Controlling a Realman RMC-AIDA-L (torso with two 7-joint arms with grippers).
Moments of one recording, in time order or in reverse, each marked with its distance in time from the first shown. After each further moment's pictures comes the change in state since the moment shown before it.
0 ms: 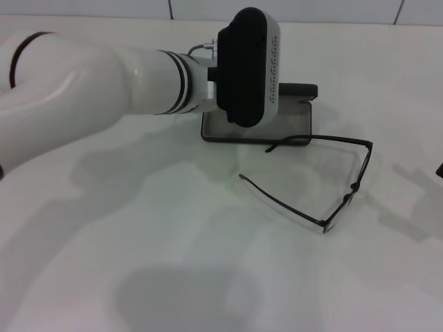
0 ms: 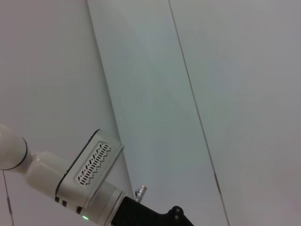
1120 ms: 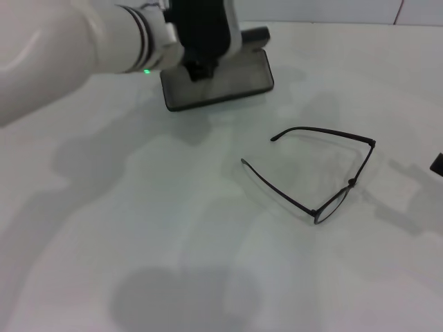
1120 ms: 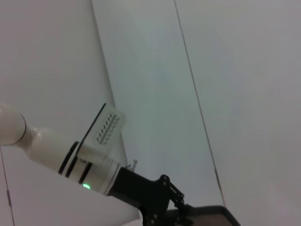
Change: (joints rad) left arm -0.001 0.004 -0.157 0.057 0.207 0.069 -0.255; right arm 0.016 -0.001 -0.012 -0.021 -0.005 0.028 0.010
